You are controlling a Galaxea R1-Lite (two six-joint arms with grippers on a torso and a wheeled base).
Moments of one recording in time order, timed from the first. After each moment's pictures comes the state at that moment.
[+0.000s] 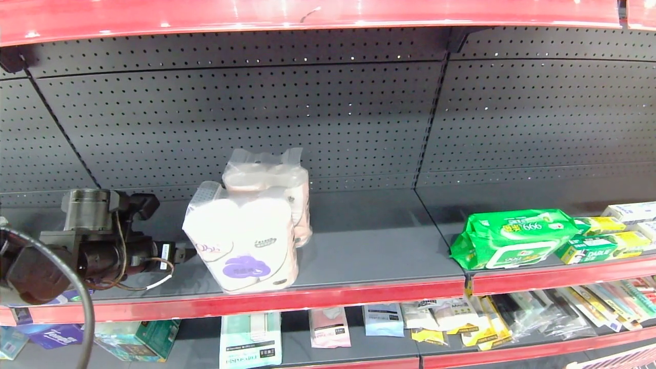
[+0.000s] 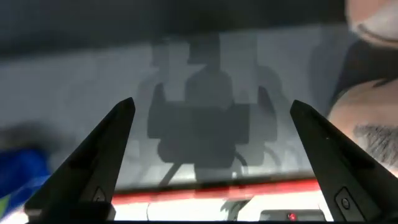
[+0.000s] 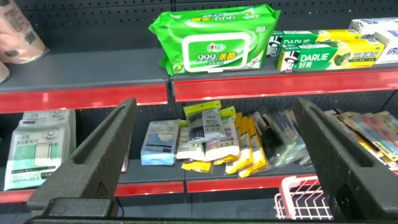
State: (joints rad) left arm 0.04 1.83 -0.64 -0.47 -0.05 0.07; right arm 0.00 0.00 0.00 0.00 0.01 0.00
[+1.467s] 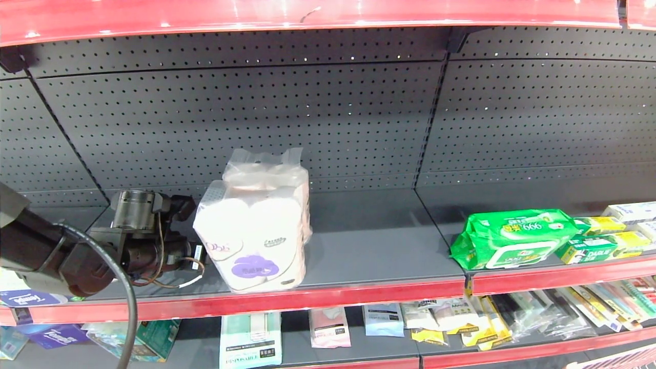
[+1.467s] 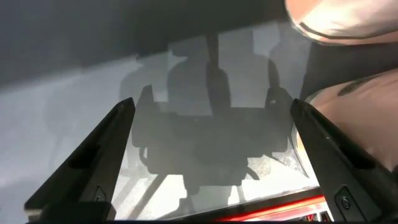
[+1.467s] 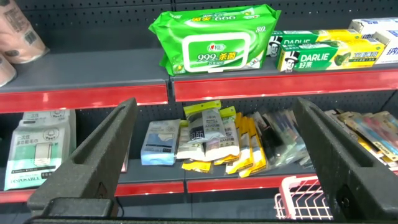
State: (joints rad) left arm -0.08 1.94 -0.70 -0.49 -0.05 0.07; right arm 0.00 0.00 0.00 0.00 0.01 0.00
